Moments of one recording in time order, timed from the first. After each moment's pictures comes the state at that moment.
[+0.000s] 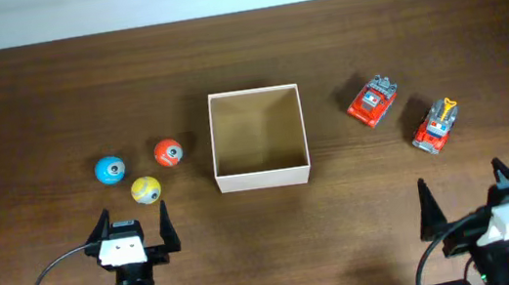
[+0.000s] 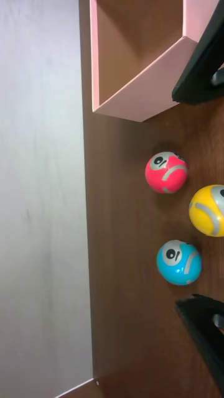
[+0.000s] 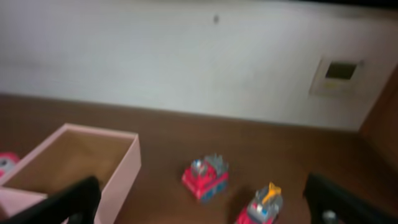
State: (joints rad) left arm -0.02 0.01 0.01 -0.08 -0.02 0.02; right arm 0.03 0.19 0.79 -0.75 -0.04 -0.07
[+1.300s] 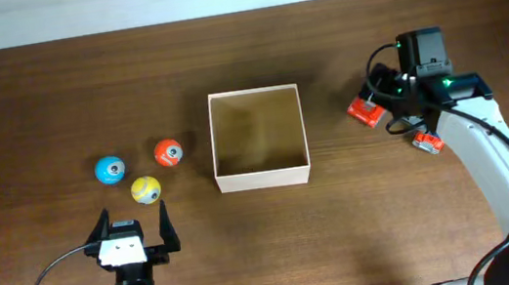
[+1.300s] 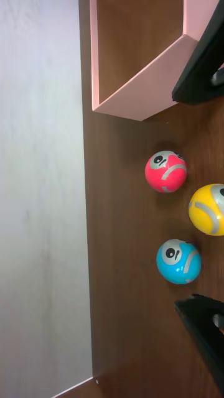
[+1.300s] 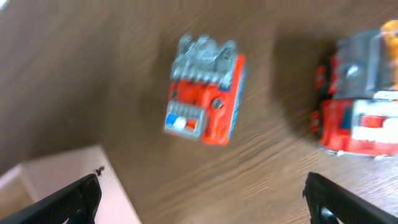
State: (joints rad) left arm -0.02 0.01 0.01 -0.08 -0.02 0.02; right arm 0.03 1.56 1.23 -0.72 0.05 0.70
